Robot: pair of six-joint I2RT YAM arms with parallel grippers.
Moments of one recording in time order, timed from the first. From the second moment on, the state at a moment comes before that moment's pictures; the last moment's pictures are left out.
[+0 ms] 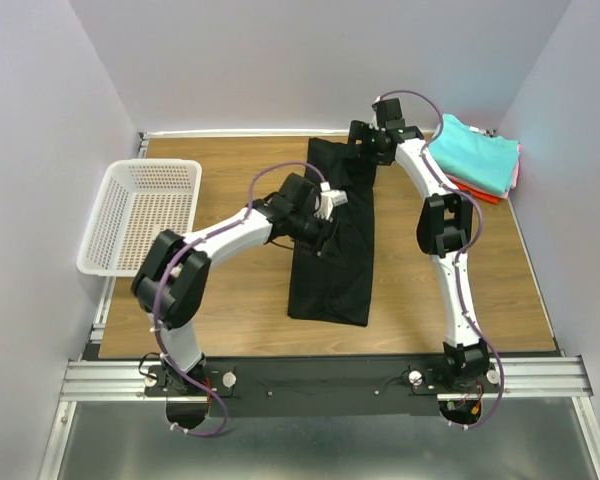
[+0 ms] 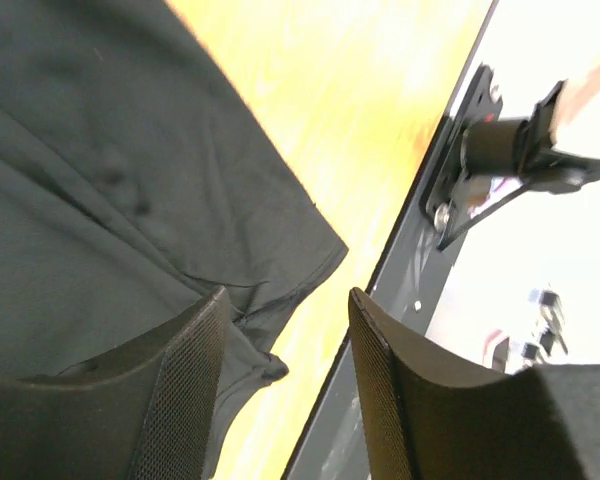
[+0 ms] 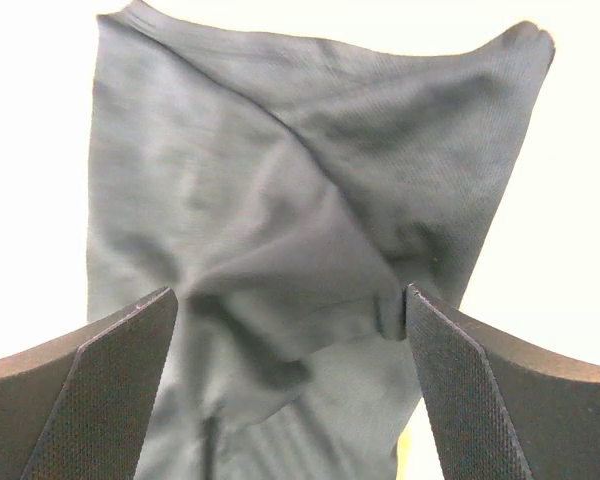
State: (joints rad) left arm -0.65 1.79 1.24 -0.34 0.78 -0.28; right arm 0.24 2.60 2.46 -0.66 -0.15 0.34
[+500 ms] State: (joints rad) left arm -0.47 1.55 1.04 -0.47 0.58 -0.22; right arm 0.24 1.91 1.75 -0.57 -0.15 0.33
